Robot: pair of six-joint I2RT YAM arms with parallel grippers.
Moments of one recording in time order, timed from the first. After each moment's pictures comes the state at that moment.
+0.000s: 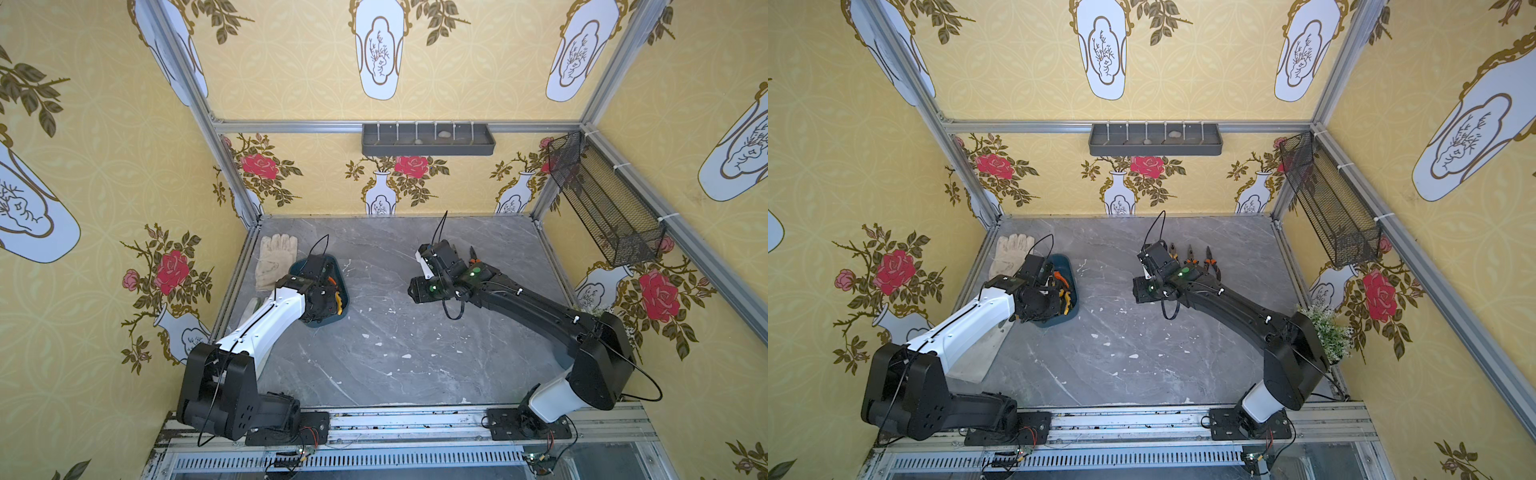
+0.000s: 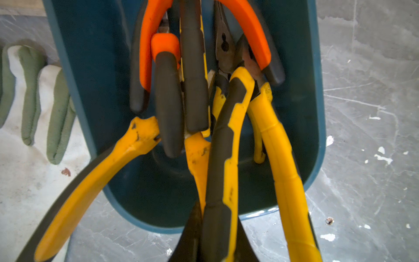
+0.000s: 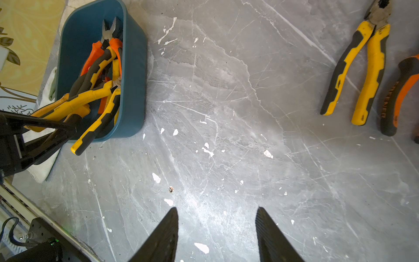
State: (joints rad) left arm -0.31 1.38 0.93 -0.80 -0.11 -0.43; right arm 0.82 1.55 1.25 -0.63 -0.04 0.46
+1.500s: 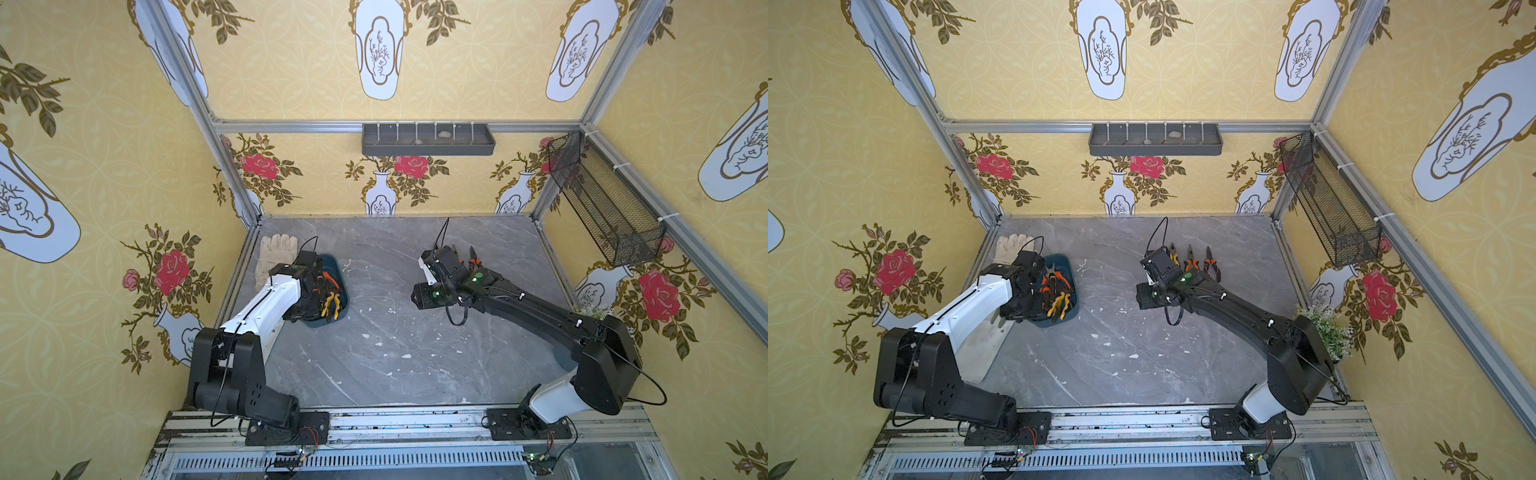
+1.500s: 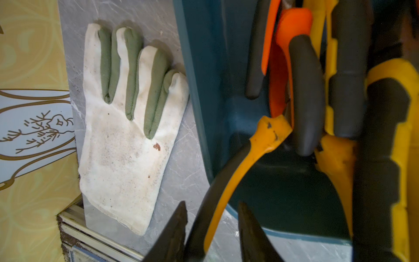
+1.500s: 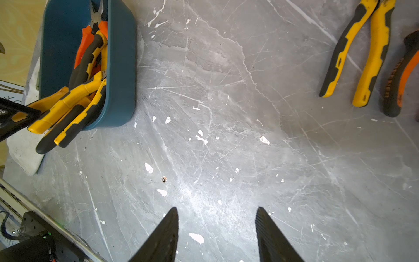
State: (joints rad) left arm -0.20 1.49 1.05 -1.02 -0.31 -0.32; right arm 0.82 1.52 1.18 -0.63 -0.05 0.47
